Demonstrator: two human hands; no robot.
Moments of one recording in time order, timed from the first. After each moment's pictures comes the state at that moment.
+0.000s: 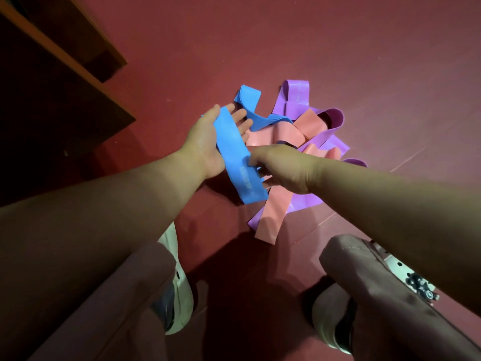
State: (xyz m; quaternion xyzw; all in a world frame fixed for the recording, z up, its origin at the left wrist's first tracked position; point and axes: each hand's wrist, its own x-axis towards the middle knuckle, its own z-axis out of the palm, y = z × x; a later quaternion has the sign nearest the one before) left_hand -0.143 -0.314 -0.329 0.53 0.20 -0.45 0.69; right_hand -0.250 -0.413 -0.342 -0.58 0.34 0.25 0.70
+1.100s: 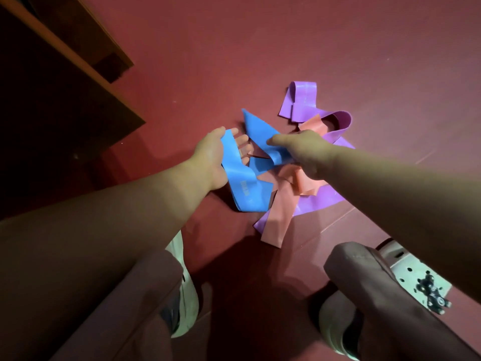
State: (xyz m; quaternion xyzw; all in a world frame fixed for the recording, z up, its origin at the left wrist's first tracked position) left_hand -0.150 -0.304 -0.341 0.56 0.26 -0.48 0.63; right_hand -0.238 -0.447 -0.370 -0.58 0.50 0.12 0.63
